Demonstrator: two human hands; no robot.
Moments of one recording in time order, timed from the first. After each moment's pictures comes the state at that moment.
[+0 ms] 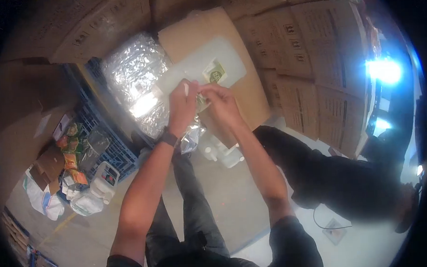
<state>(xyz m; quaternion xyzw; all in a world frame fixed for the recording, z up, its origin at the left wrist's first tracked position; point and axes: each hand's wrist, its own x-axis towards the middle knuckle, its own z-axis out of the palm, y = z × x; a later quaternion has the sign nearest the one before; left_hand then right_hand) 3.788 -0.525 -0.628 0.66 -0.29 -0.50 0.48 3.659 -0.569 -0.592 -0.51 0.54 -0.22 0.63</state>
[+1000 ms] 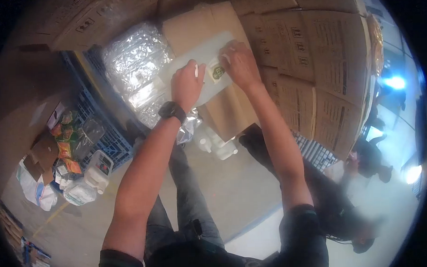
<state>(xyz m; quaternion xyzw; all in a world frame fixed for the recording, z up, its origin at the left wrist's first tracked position) 3.795 -0.562 -0.632 0.74 -0.46 -0.31 0.38 3.648 -0.680 -0.604 -0.91 0.40 0.00 0.10</state>
